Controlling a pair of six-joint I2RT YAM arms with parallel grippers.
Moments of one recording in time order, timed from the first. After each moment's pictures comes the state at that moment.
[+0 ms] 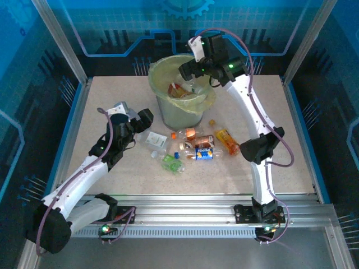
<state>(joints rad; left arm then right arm) -0.35 1.02 0.72 -0.08 -0.18 -0.74 0.48 2.12 2.57 -1.02 0.06 -0.12</state>
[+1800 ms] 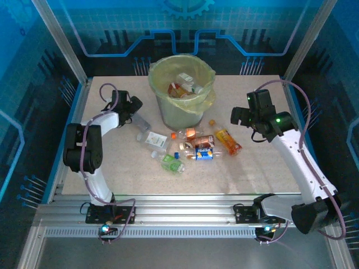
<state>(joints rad) -0.01 1.86 1.17 -0.12 -0.02 -0.88 0.29 1.21 1.30 -0.98 0.27 0.41</state>
